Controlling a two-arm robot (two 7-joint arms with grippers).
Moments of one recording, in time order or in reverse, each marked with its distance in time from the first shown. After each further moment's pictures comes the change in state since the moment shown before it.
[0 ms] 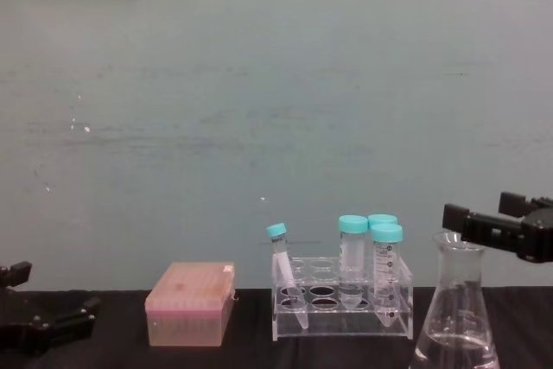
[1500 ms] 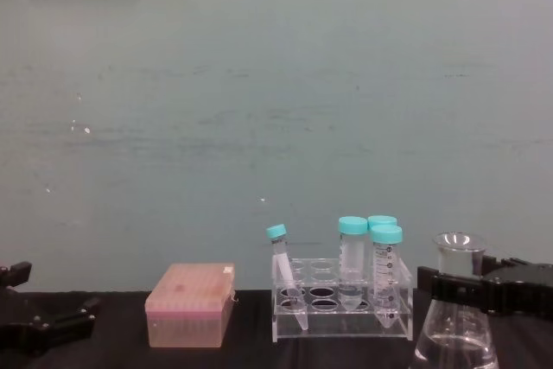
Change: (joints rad) left arm 0.000 0.000 0.000 0.000 0.000 0.000 0.000; right arm 0.078 -0.127 0.009 0.169 -0.110 0.115 0.014
